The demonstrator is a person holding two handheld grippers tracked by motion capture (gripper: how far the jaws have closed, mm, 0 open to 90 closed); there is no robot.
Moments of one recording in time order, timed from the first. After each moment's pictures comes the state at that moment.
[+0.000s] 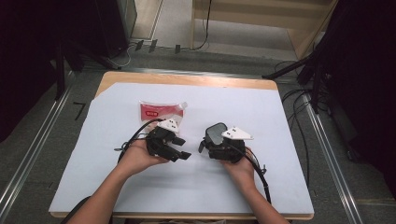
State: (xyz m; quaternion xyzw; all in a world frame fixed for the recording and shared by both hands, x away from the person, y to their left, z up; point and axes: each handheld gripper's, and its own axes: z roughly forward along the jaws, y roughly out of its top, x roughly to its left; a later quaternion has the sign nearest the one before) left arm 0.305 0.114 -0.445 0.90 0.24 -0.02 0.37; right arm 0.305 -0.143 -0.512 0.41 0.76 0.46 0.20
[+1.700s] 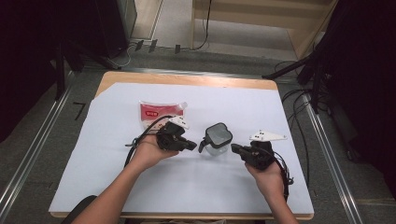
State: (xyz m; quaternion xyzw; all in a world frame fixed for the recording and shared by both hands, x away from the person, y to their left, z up) left arm 0.324 0.087 -0.454 0.90 0.24 -0.03 0.36; right arm 0.272 -0.210 -0.467 0.43 0.78 0.45 0.09
